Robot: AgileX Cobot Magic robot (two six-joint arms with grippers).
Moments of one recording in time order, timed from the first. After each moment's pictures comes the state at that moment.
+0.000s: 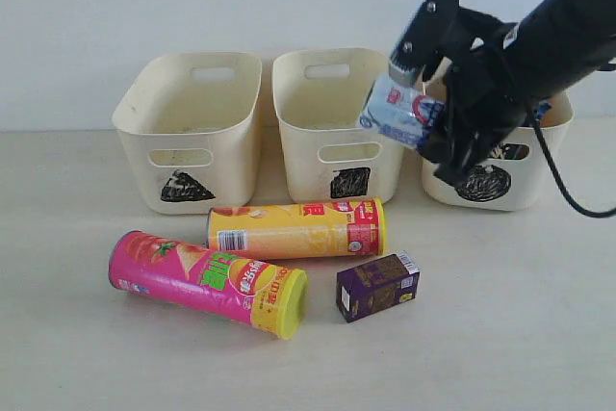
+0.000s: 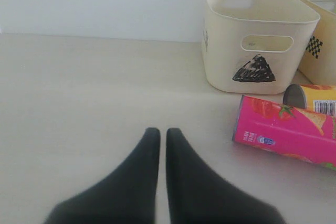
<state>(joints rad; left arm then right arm) 0.04 0.00 0.00 -0.03 0.31 0.01 0.37 1.60 -1.22 0.12 0.59 -0.87</state>
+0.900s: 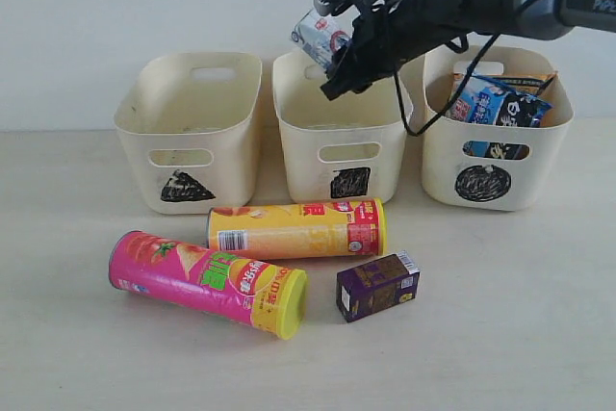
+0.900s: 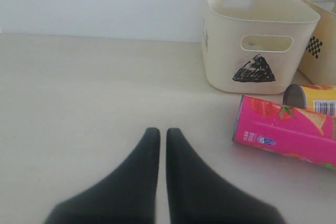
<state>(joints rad) 0.04 0.00 0.00 -0.03 0.31 0.01 0.37 2.16 -1.87 0.35 0.43 -0.80</state>
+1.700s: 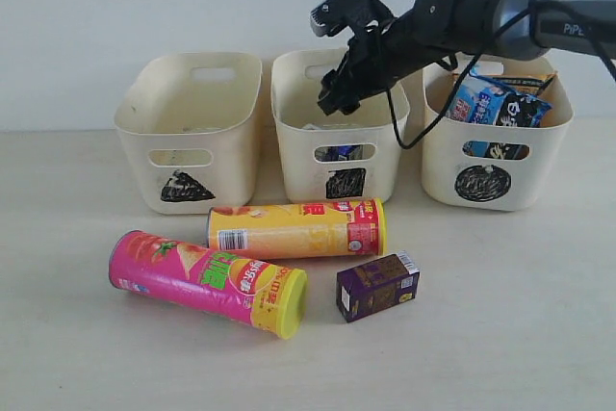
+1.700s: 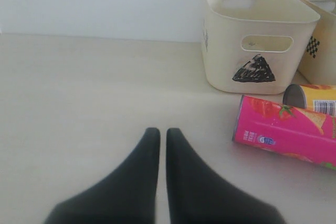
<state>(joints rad) 0.04 0.00 0.00 -0.03 0.31 0.01 0.37 2.23 -1.90 0.36 0.42 -0.79</state>
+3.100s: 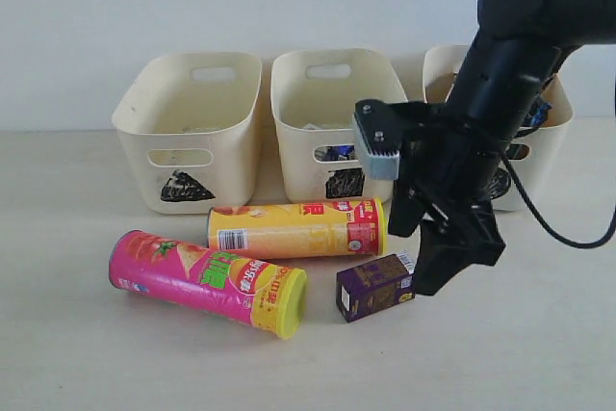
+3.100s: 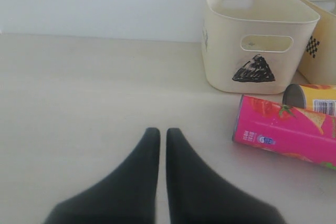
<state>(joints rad) 0.04 0.00 0.00 -0.03 0.31 0.01 0.39 1.84 -1.41 0.38 1.22 -1.43</state>
